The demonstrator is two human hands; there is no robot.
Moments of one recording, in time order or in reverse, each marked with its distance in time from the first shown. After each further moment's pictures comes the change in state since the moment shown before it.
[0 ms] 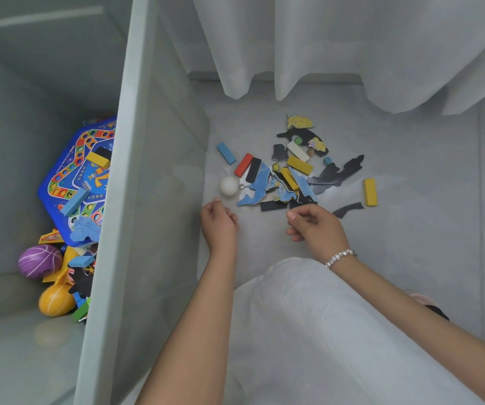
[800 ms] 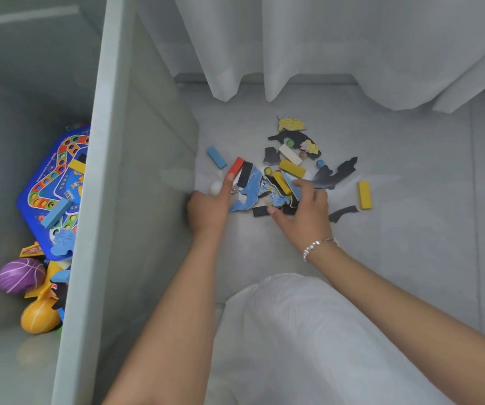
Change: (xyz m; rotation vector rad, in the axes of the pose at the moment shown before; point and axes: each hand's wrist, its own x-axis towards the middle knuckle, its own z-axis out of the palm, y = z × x) left_hand 0.036 0.024 0.016 0.823 0.036 0.215; right_hand 0.035 0.006 0.009 -0.608 0.169 -0.237
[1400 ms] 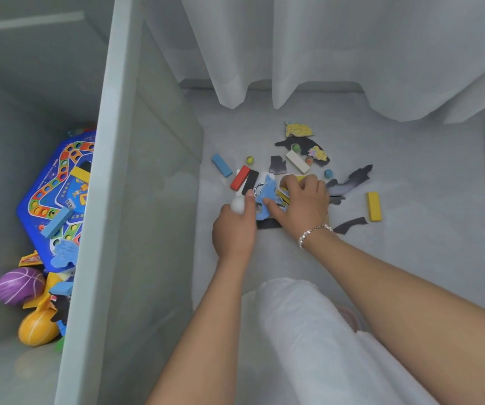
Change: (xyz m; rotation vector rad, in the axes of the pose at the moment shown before) left_hand -0.036 0.005 0.015 -0.015 -0.105 0.056; right_hand 0.048 -0.003 0.023 -0.411 0.120 -0.229
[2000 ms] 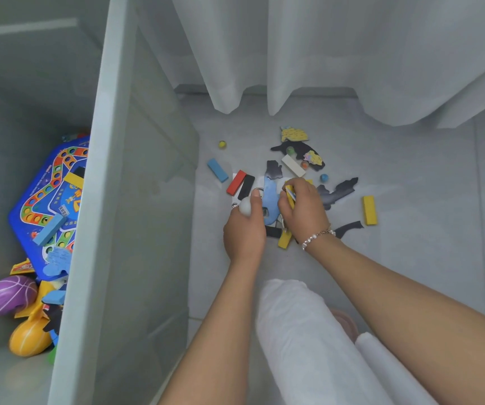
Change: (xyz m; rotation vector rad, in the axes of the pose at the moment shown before) left_hand -0.014 0.020 0.011 -0.151 -0.081 0.012; right_hand 0.005 0.009 -0.003 0.386 -0.021 0.028
